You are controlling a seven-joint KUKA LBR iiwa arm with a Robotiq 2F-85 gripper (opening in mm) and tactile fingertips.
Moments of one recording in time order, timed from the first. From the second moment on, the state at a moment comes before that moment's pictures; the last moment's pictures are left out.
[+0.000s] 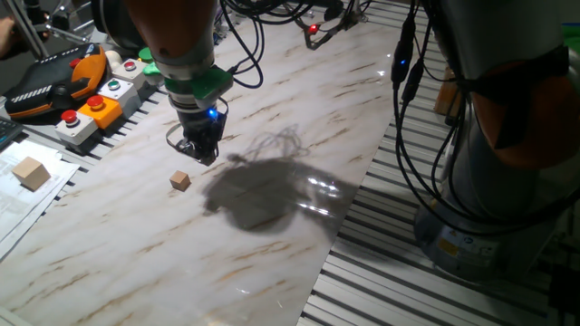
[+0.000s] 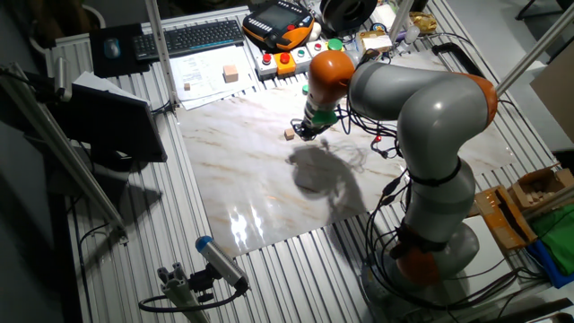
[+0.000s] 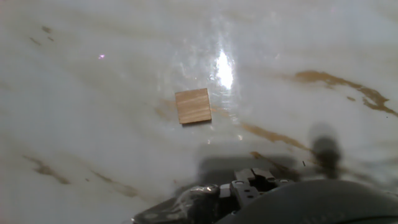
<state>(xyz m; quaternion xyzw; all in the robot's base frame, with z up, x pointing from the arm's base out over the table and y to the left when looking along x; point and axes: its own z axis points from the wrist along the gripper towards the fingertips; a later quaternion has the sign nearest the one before) 0.542 0.112 0.091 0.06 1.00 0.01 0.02</state>
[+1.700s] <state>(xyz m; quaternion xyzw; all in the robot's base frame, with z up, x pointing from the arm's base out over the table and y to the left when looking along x) 0.552 0.133 0.077 0.01 1.00 0.01 0.02</state>
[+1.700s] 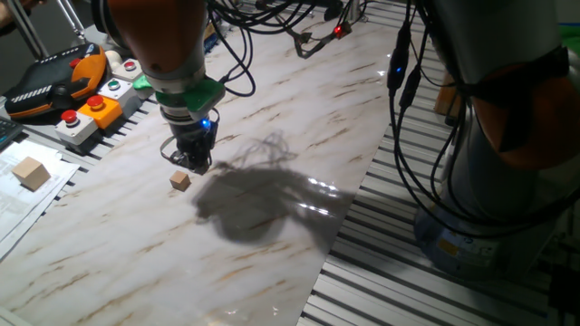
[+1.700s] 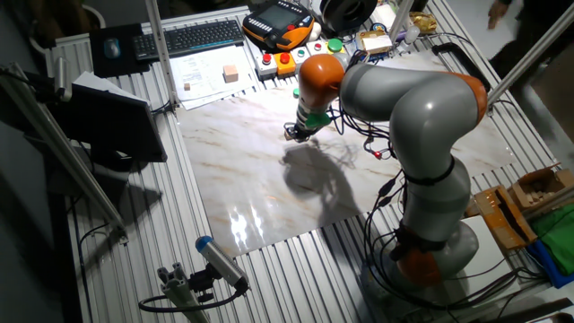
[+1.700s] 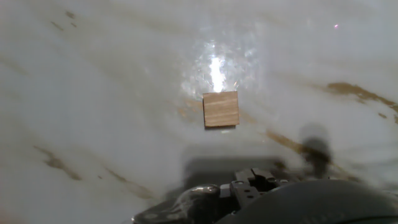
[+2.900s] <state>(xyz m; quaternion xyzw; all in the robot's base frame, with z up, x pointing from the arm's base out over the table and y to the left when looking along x) 0.561 0.148 0.055 0.01 1.00 0.01 0.01</state>
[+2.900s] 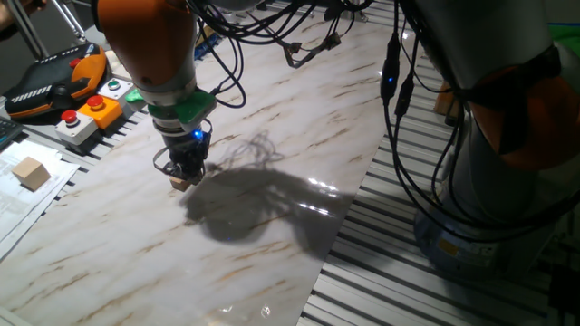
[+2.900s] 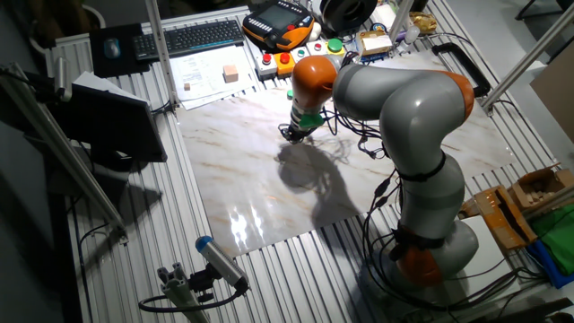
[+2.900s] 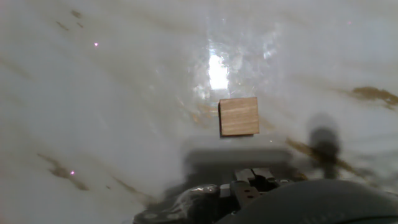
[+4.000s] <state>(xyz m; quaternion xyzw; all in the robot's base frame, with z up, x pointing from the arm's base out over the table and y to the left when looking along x) 0.573 0.151 0.046 0.01 1.00 0.01 0.02</state>
